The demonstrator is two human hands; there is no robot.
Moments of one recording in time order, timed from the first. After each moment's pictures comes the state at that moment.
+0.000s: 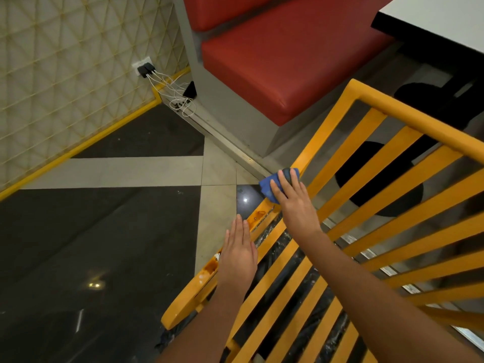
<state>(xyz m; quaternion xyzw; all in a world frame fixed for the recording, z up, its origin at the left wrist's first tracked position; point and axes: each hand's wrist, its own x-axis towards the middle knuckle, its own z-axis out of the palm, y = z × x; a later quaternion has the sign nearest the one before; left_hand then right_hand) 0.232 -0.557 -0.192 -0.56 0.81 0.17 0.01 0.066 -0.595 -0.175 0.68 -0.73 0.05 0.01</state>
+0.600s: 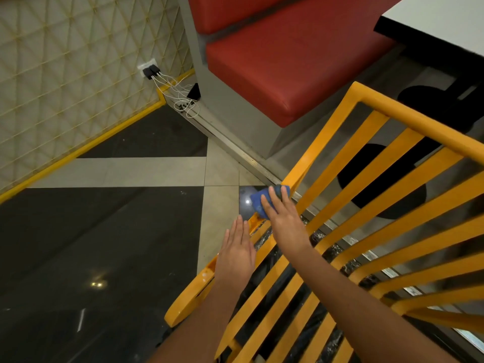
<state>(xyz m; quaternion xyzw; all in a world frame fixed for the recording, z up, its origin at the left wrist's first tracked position) 0.243 -0.561 -0.198 -0.55 0.82 0.17 0.04 0.101 -0.574 -0.184 0.70 -0.71 0.04 -0.05</state>
